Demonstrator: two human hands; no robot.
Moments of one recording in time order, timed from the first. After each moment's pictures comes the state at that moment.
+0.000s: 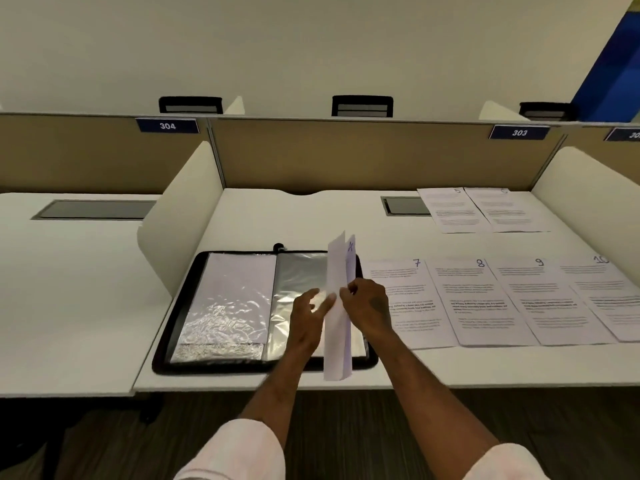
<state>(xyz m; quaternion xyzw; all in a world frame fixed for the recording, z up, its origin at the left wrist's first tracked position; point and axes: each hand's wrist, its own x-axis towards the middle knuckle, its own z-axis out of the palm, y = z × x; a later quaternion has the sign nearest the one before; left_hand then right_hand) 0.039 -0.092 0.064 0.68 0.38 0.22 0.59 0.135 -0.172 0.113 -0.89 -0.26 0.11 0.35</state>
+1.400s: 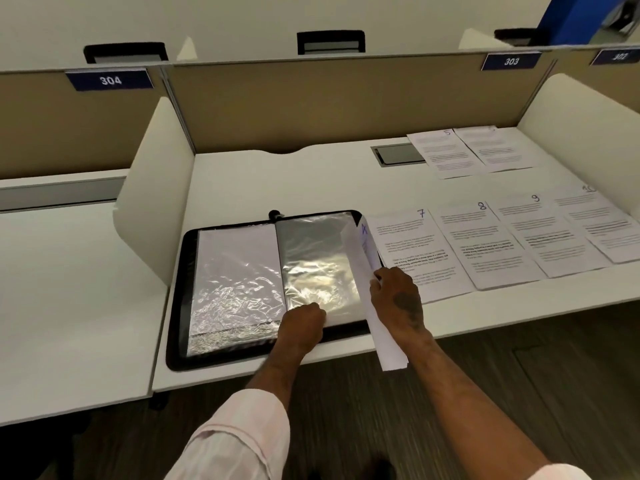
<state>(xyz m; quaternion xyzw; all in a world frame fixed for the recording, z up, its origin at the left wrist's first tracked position) -0.017 -0.028 -0.014 0.99 0.14 -0.08 0.03 0.095 -0.178 0.061 -0.94 -0.25 -0.03 0.24</state>
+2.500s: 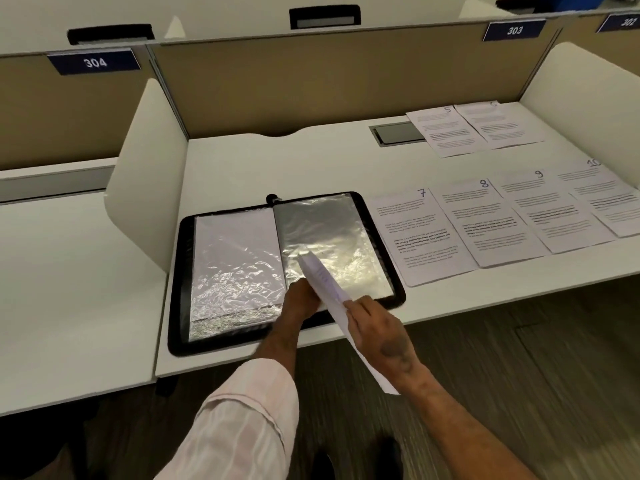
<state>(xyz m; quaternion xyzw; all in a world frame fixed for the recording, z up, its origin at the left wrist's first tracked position) 0.005 -0.014 -0.020 0.87 0.33 -0.08 0.36 0.018 -0.208 0.015 -0.85 -0.49 -0.09 0.17</state>
